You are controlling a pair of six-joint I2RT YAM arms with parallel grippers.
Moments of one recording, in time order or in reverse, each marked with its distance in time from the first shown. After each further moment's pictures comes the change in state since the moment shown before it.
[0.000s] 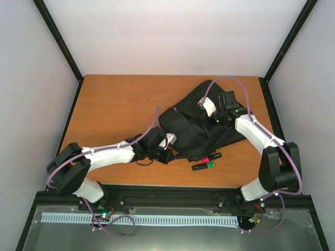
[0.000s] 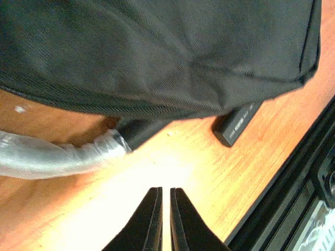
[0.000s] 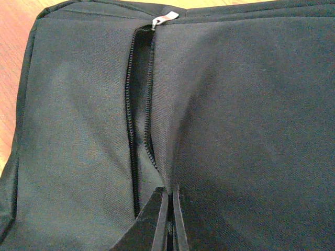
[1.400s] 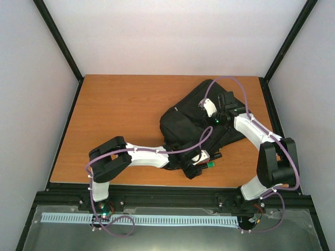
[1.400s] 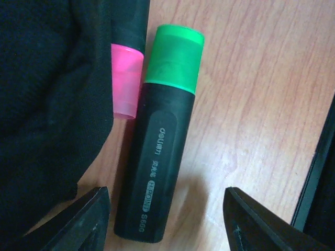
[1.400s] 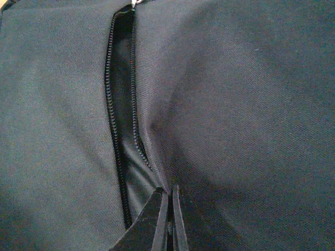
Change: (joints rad) left arm -0.301 0.412 0.322 0.009 -0.158 0.362; right arm -0.016 0.050 0.000 0.000 0.039 0.019
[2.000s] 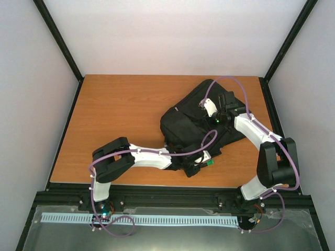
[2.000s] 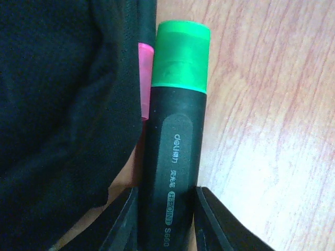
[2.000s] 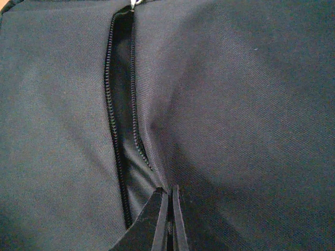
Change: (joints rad) left arm -0.021 0.039 0.031 -0.006 -0.154 0.060; right arm -0.005 0.000 0.000 0.000 -0.002 0.000
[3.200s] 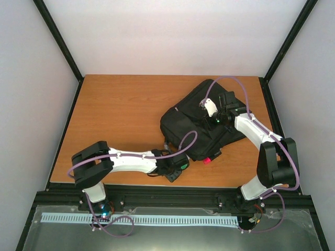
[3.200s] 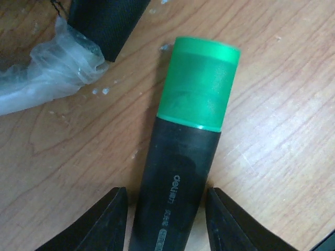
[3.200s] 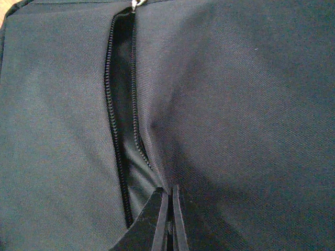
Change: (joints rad) left arm -0.014 -0.227 -0.198 -0.285 -0.143 -0.266; right arm -0.006 0.000 0.000 -0.003 -0.016 0.003
